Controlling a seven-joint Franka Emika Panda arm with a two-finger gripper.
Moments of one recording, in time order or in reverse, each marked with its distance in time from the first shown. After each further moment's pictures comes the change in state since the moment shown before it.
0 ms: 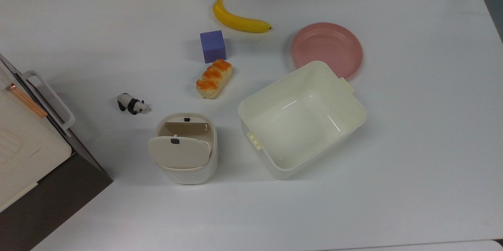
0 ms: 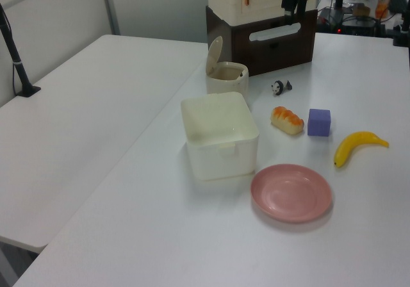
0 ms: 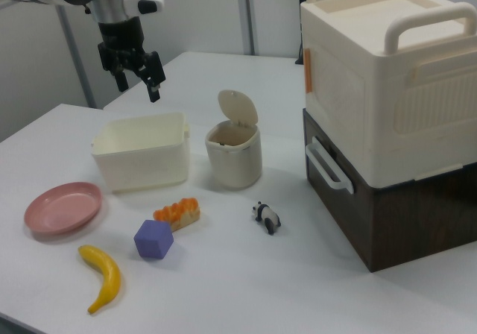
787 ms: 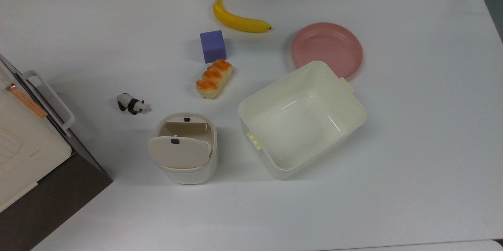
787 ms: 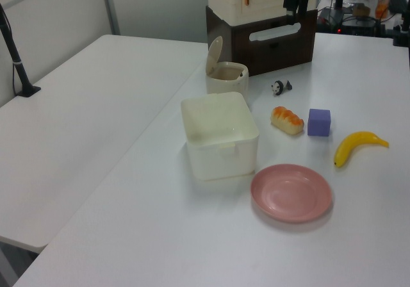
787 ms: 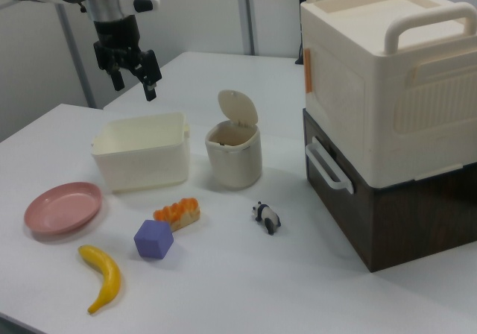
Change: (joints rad) arm 0.009 -0.008 0.000 0.000 0.000 -0.010 0.000
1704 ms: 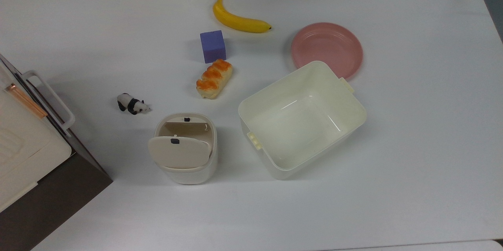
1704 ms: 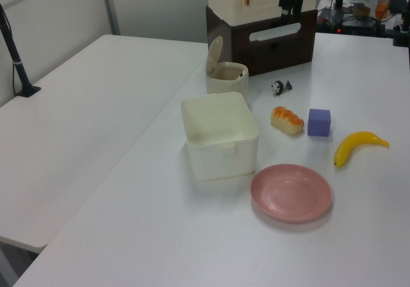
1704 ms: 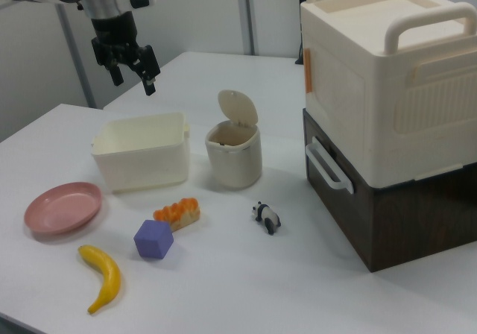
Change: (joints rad) arm 0.066 0.000 -0.049 0.000 0.000 0.048 0.000
